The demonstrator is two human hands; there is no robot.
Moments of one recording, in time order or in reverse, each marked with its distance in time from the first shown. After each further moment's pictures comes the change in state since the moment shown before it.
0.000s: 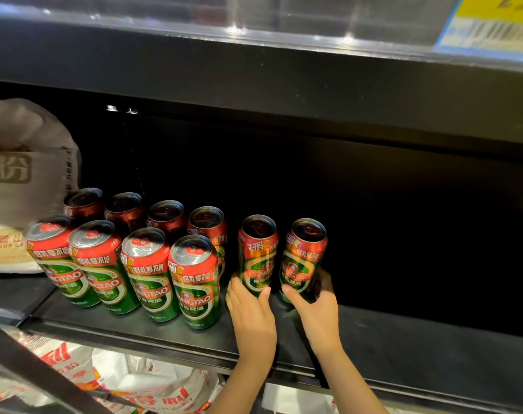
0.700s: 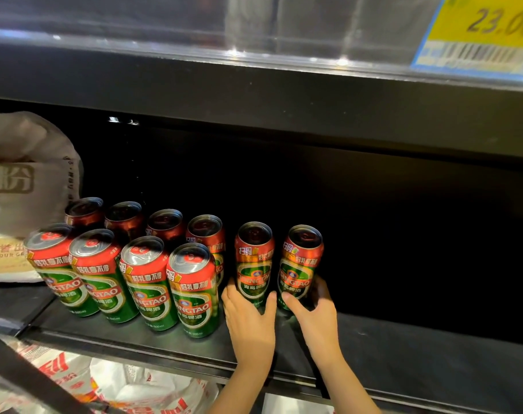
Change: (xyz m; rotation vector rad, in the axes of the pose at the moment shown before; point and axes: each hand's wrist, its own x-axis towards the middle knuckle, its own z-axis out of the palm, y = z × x) left_hand 0.007 0.000 0.003 0.035 0.042 0.006; right_hand 0.003 0.003 0.000 -0.008 -0.023 0.005
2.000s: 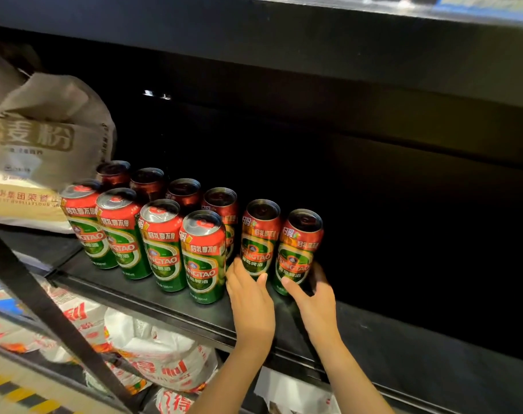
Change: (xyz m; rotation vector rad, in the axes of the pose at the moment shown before) left_hand -0.011 0.003 0.000 0.064 0.097 0.016; right_hand -0.003 -0.008 -0.001 0.036 -0.166 -0.004
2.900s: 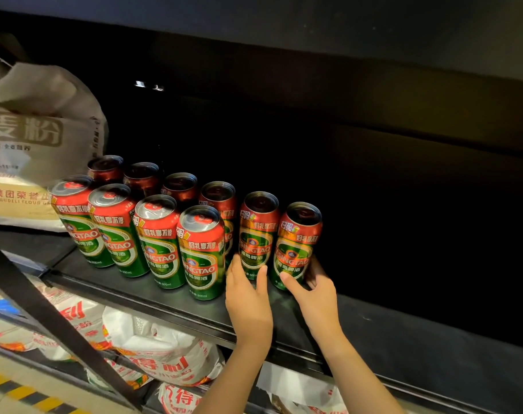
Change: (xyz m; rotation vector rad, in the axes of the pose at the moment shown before) left_hand -0.003 0.002 -0.011 -0.124 0.011 -0.090; right_hand 0.002 0.006 0.003 -0.118 0.031 0.046
